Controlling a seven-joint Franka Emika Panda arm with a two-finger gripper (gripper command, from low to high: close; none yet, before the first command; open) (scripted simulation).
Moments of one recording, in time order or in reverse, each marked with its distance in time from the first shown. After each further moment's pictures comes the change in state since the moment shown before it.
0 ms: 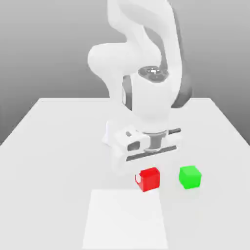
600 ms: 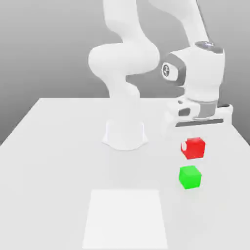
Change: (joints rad) arm 0.131 -0.111 0.310 -0.057 0.028 -0.065 0.585
